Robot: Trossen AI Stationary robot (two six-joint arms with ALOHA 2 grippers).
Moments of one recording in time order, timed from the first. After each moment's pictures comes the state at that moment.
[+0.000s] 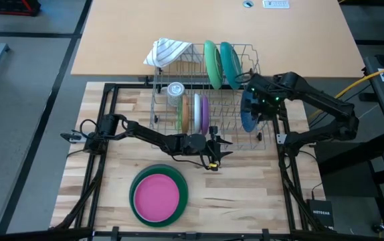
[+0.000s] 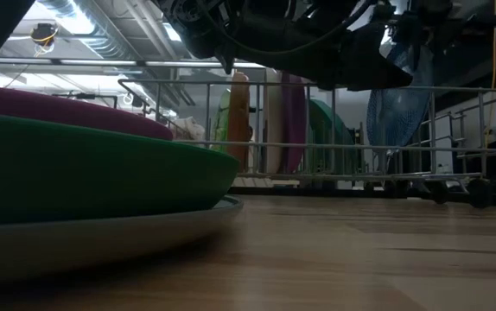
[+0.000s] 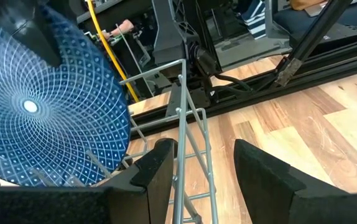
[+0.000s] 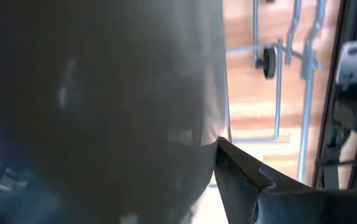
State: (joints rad) left arm -0.09 2.14 1.39 0.56 -0.23 0.35; right arm -0.45 1.26 1.39 -1.52 -0.19 1.25
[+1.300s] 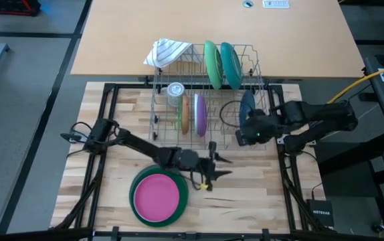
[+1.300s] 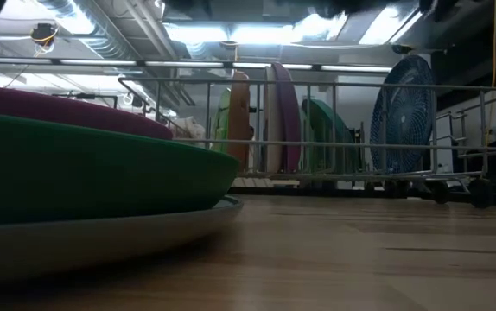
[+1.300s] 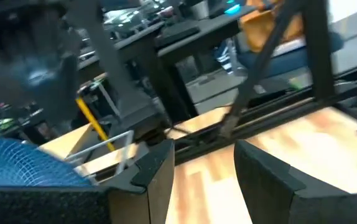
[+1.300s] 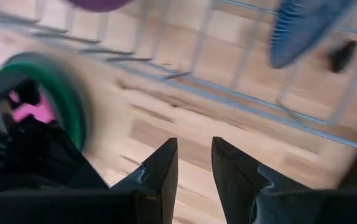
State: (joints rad) left arm -0.26 2.06 1.39 0.61 -0.25 0.40; right arm 0.20 1.29 1.49 -1.44 0.06 1.46
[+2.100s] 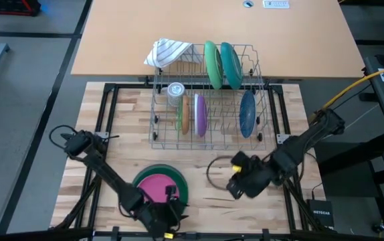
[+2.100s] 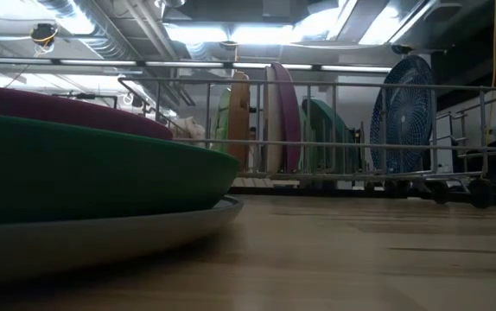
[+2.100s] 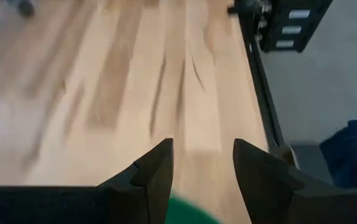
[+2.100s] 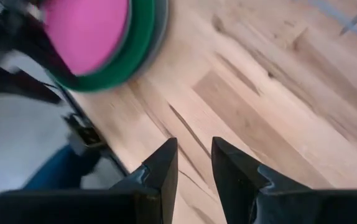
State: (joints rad) left arm -0.74 1.95 1.39 -0.19 -0.63 -0.47; right arm 0.64 1.52 1.49 -1.09 0.25 1.41
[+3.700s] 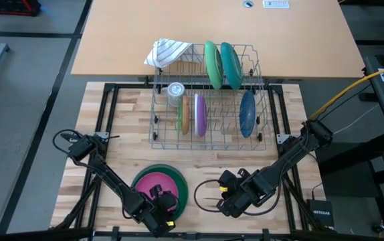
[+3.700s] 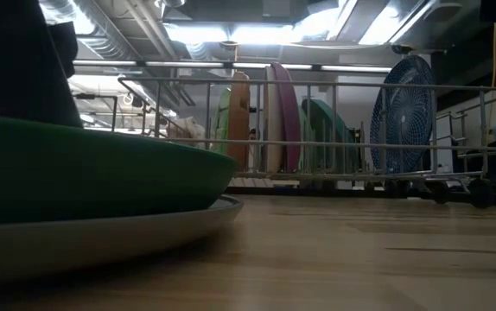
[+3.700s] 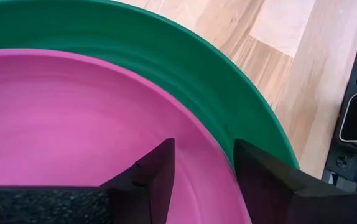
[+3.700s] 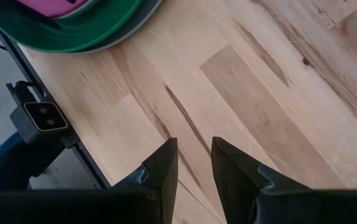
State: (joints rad) left arm -0.75 2.02 1.40 -0.53 -0.50 -1.15; right arm 0.68 1.75 1.49 -0.98 0.24 1.32
